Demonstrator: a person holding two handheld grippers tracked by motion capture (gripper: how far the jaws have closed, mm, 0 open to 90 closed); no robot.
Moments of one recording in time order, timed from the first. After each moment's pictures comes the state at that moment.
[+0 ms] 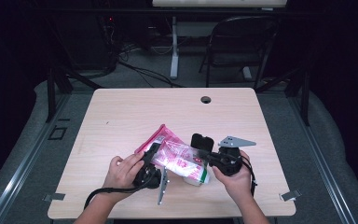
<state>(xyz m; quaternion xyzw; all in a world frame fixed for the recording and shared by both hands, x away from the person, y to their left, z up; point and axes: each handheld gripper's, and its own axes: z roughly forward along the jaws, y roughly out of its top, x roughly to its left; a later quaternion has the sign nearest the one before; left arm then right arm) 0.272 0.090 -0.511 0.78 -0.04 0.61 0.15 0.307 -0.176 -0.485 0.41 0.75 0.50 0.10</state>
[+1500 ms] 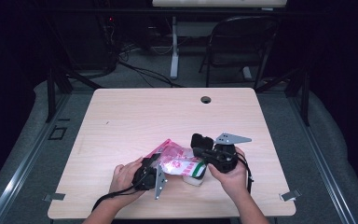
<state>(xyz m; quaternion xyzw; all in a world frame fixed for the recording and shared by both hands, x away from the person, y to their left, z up) 0.283 0.097 -0.546 0.84 0.06 0.48 0.23 0.313 -0.164 -0.478 0.39 0.76 0.52 0.09</state>
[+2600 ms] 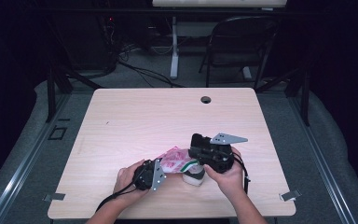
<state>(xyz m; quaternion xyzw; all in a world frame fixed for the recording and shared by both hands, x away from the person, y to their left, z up) 0.299 0.103 -0.557 0.88 0.12 0.37 0.29 0.314 -0.156 -0.480 0.39 0.75 0.52 0.08</state>
